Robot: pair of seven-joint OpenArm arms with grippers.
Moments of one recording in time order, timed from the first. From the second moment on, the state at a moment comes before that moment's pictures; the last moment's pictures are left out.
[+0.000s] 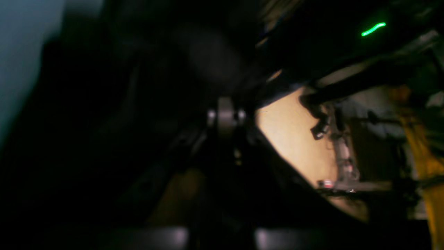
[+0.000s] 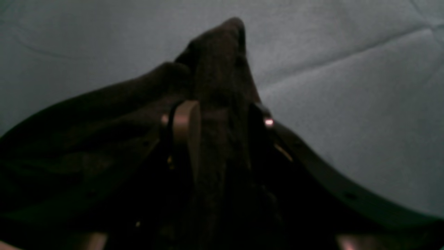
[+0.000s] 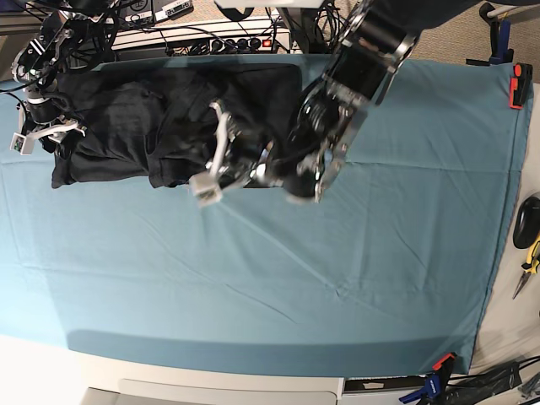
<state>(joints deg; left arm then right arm) -12.9 6.0 27.5 75.5 -46.8 -43.2 64.1 -10.8 14.8 48.1 83.8 20.5 31.2 -31.3</state>
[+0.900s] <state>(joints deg) -11.1 4.7 31.0 75.1 -2.1 -9.7 35.9 -10.8 14.8 48.1 83.8 20.5 31.2 -31.3</state>
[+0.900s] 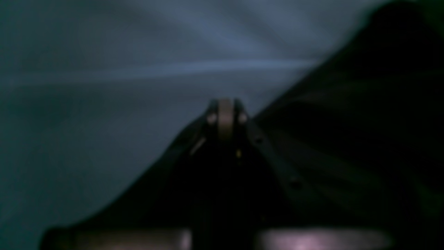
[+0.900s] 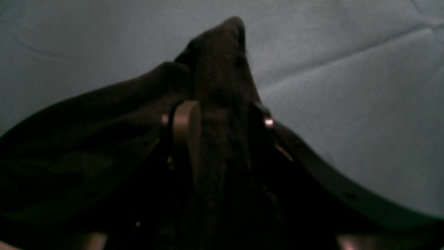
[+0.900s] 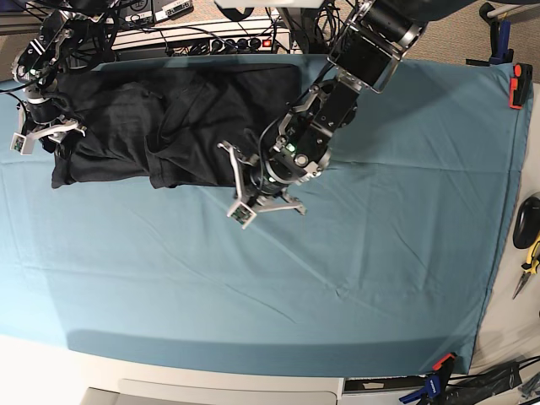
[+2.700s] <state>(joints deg) -10.7 -29.2 -22.5 105.0 -39.2 -31.8 61.5 -2.2 35.8 39.7 53.0 60.1 37.0 -60.5</state>
